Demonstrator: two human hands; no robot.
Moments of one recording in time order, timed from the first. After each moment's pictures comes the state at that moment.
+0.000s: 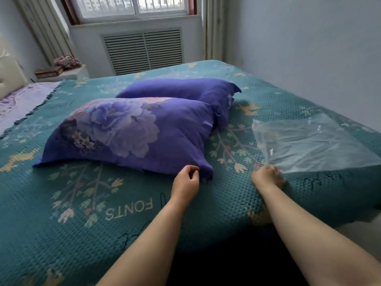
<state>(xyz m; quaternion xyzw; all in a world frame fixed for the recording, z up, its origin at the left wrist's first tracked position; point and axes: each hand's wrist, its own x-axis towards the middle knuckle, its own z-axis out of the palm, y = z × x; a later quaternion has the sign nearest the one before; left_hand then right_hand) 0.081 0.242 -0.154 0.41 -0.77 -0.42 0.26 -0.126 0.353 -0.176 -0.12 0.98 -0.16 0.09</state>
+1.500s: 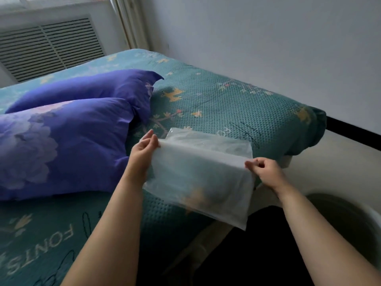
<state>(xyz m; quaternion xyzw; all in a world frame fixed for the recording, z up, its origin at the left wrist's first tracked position) -0.042 0.278 -0.130 0.23 -0.66 -0.65 0.27 -0.186 0.575 -0.196 -0.14 0.80 -0.57 0.13</state>
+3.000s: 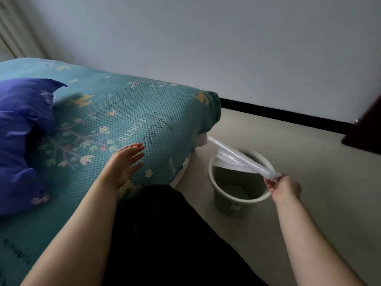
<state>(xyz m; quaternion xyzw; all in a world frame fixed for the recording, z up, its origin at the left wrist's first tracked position) -0.065 0.411 -0.154 0.18 -0.60 -0.78 -0.02 -0.061 0.820 -0.206 0.43 0.37 -0.81 -0.11</state>
